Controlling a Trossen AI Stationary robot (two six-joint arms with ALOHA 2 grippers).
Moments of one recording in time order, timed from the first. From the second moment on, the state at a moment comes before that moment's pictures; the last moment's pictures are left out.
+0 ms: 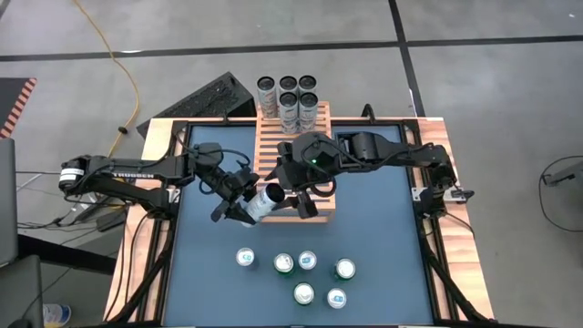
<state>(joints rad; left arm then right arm) 0.14 1.11 0.76 0.18 0.76 -0.48 0.07 1.89 2.22 -0.90 -0.11 -0.27</state>
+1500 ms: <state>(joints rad) 0.17 1.11 0.79 0.17 0.58 -0.51 0.06 1.94 2.35 -1.11 -0.04 -0.23</state>
